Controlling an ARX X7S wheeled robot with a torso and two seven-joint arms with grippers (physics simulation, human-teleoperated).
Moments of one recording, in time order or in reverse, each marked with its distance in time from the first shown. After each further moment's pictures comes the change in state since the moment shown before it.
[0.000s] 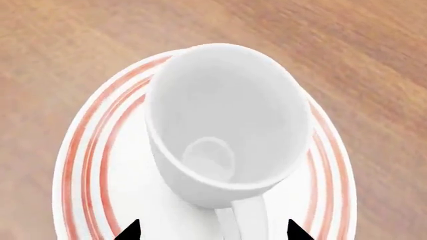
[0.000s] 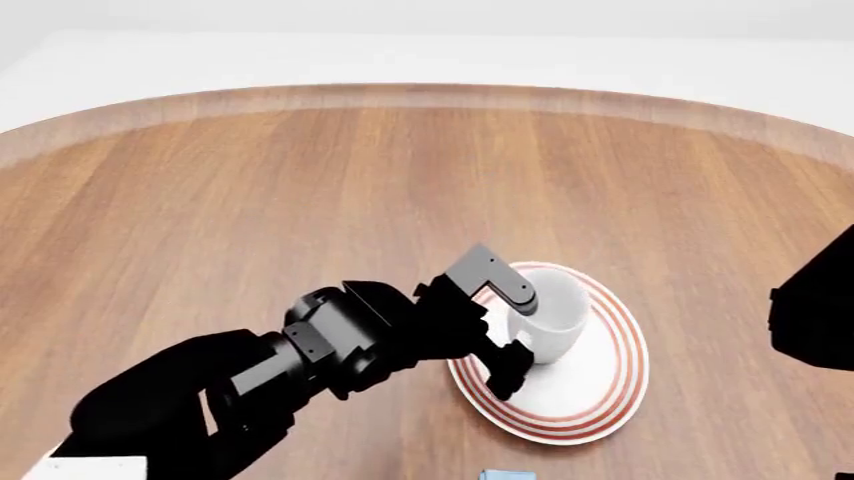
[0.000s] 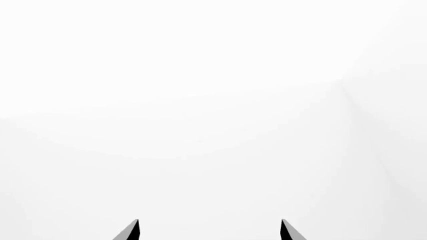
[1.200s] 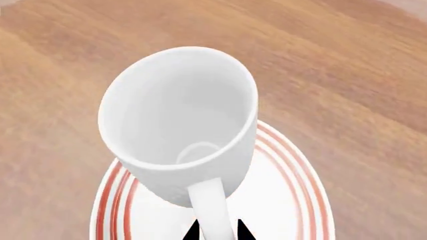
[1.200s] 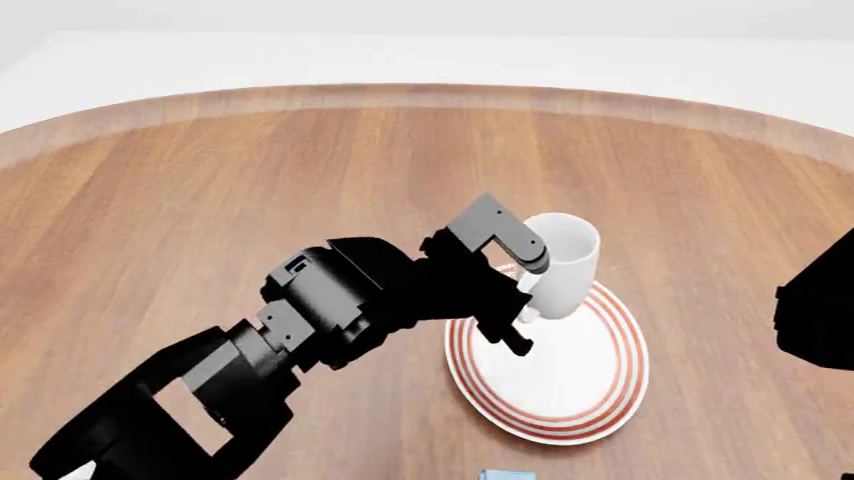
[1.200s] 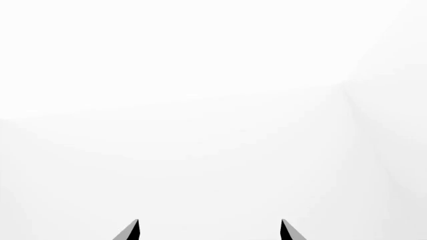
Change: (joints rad) left arm 0.042 -0.040 -0.527 0.249 0.451 -0.305 0.091; right arm 0.009 -0.006 0.011 -0.023 -0.001 0.023 -0.004
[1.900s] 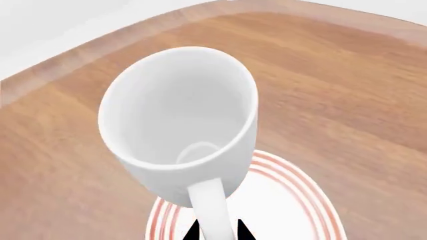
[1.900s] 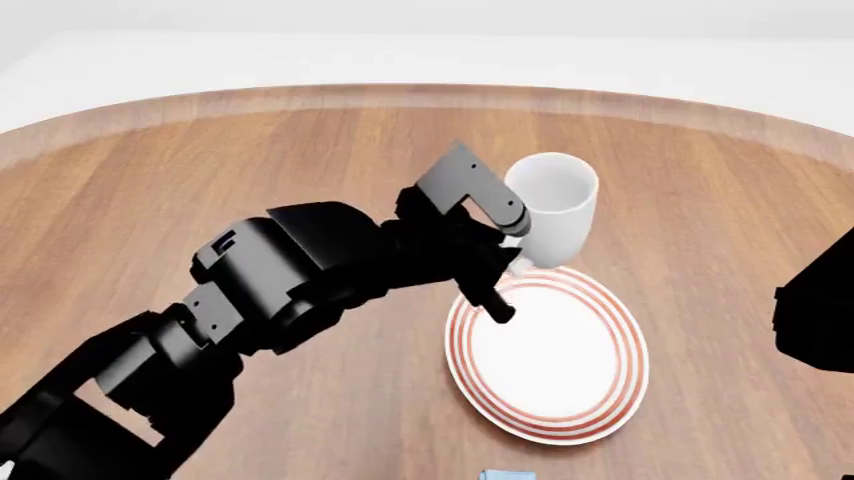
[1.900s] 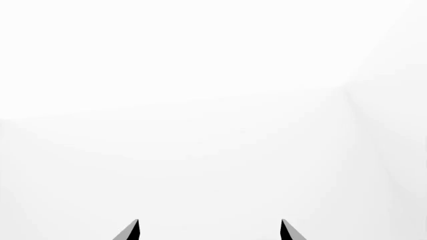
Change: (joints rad) left arm -0.033 -0.151 -0.085 0.296 -0.023 -0.069 -0.072; right arm 0.003 -0.006 0.002 -0.015 -0.006 0.013 -0.006
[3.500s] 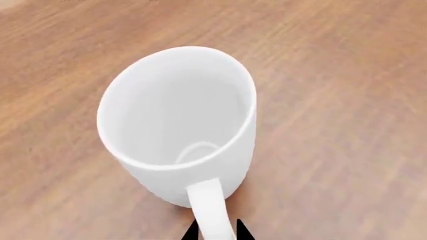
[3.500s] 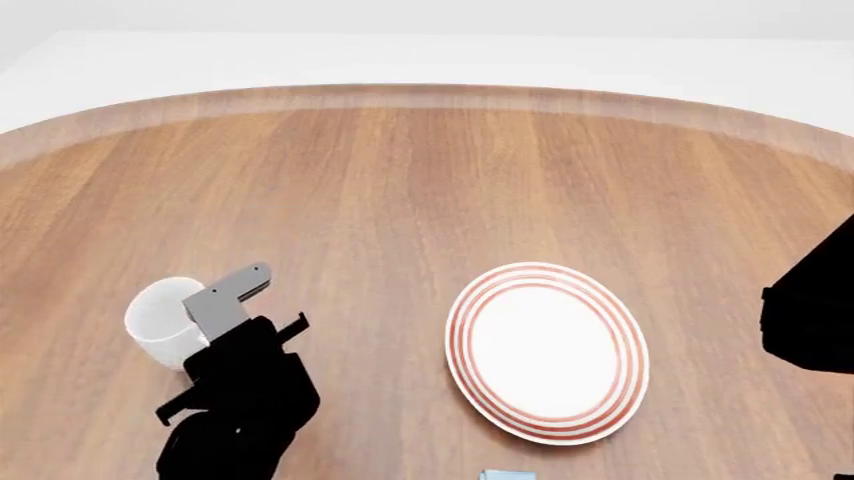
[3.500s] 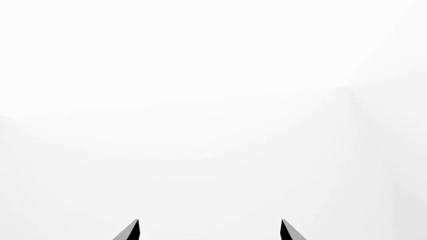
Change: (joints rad) left arm 0.657 0.082 -0.735 -0.037 0.134 0.255 -1.390; right arm 0.010 -0.022 -0.004 -0.012 -0.017 0.027 -0.021
